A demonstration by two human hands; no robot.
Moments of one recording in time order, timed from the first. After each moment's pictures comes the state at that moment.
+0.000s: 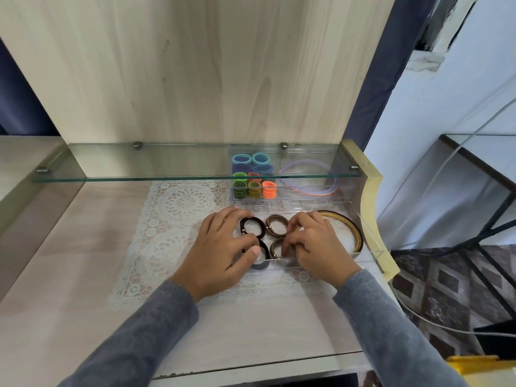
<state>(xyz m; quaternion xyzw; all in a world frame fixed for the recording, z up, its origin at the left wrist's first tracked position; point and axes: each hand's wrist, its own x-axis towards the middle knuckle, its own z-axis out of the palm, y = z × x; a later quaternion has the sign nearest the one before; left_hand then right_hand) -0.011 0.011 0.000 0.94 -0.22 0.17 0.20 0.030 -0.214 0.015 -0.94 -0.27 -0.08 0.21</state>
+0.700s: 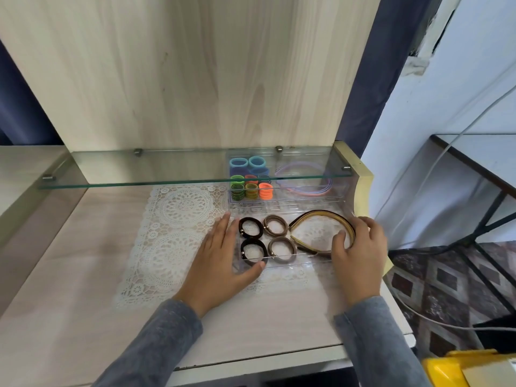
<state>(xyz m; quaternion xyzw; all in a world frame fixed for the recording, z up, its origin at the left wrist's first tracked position) -0.029 0.001 -0.016 0.96 -0.08 0.07 0.25 0.007 -0.256 -0.007 -0.89 0.08 -0.34 0.29</state>
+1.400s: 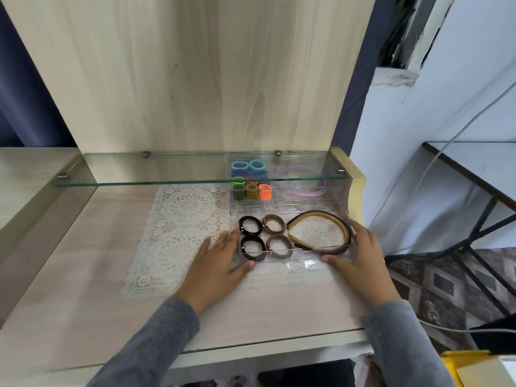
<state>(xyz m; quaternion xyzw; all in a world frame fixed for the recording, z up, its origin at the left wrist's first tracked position) -0.040 0.006 -0.014 0.97 -0.09 0.00 0.21 -0.012 -0.296 0.001 -0.91 -0.03 -0.12 0.39</state>
